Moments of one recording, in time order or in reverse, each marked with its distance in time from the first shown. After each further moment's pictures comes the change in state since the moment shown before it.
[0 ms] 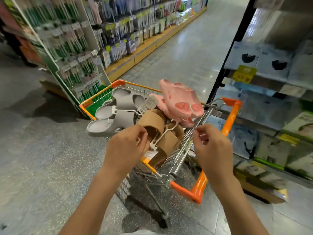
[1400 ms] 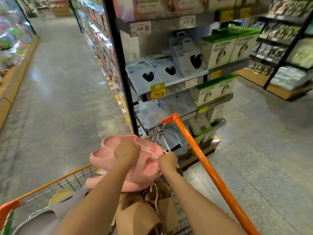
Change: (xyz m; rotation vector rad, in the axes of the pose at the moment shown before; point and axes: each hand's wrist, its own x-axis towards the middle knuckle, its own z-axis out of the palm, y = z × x) left_hand 0.301 -0.006 0.251 0.108 -0.783 0.267; right_hand 0.154 0.089 0.185 0.221 0.276 1.581
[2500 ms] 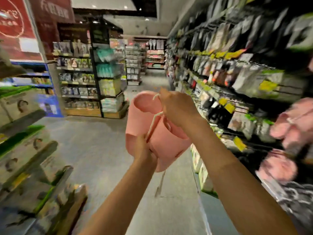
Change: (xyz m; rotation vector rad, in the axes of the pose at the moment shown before) left_hand -0.445 0.462 0.015 -1.589 -1.162 0.271; right_hand -0.231 0.138 -0.590 -0.951 1.164 -0.319
